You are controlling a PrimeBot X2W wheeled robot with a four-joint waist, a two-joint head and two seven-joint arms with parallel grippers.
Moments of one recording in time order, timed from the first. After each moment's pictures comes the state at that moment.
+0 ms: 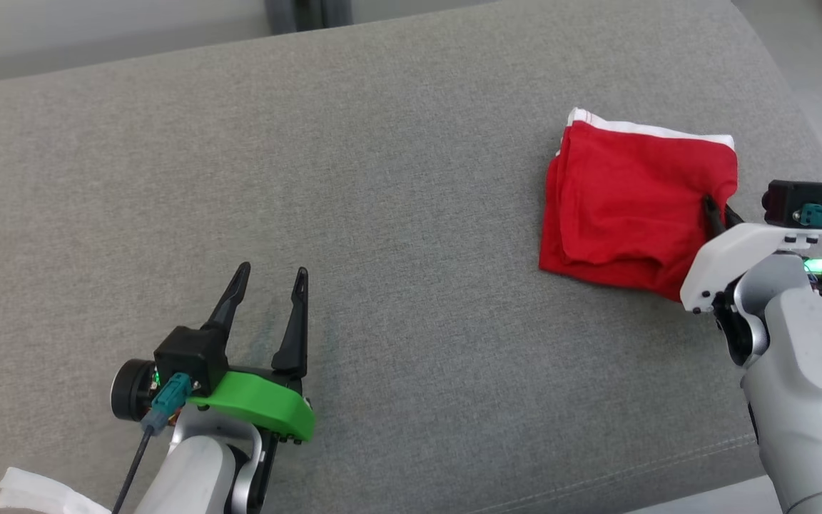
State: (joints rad) left arm -0.24 0.16 -0.38 0.23 -0.38 0.06 -0.21; right arm -0.60 -0.16 -0.11 0.76 0.14 0.13 0.01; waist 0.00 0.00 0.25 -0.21
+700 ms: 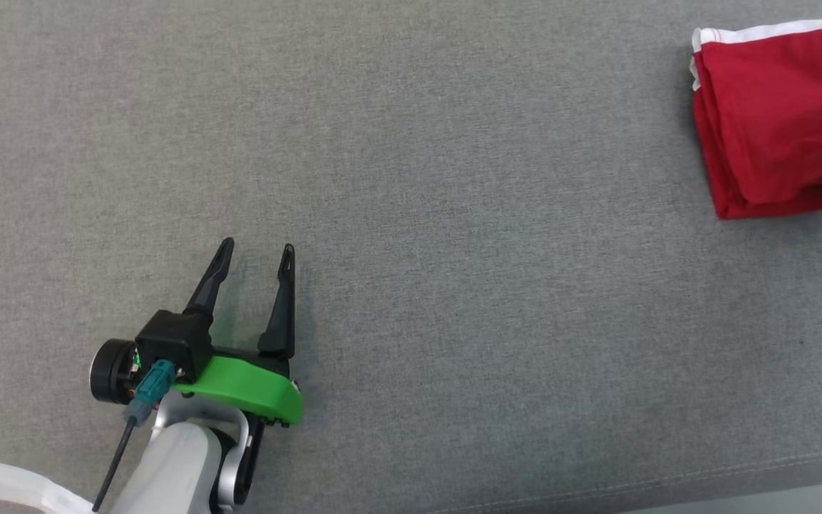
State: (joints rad) left arm -0.26 0.20 -0.38 0.16 -0.38 0.08 -0.19; right arm -0.87 -0.40 -0.14 0.92 -0.03 0.13 0.01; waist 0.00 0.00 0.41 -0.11
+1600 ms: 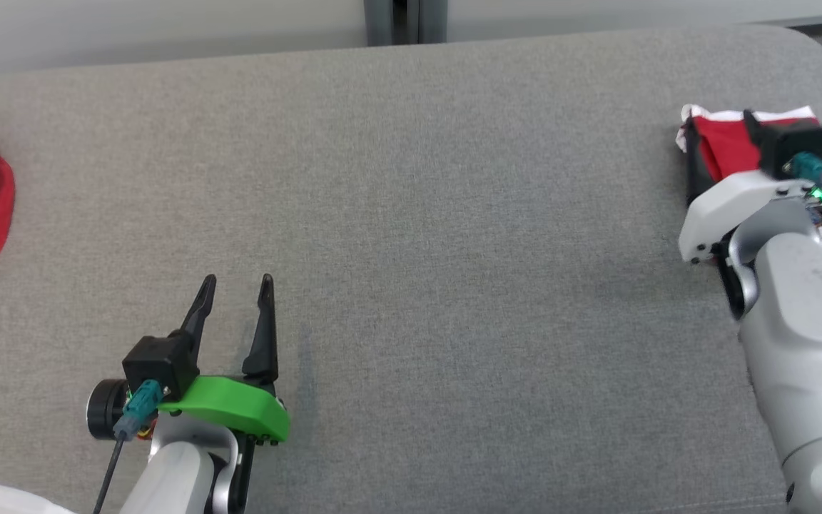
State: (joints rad) left arm -0.25 0.18 -0.35 0.29 -0.44 0.08 -0.25; right arm -0.78 -0.18 -0.08 0.90 -0.06 0.13 -0.22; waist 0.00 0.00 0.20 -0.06
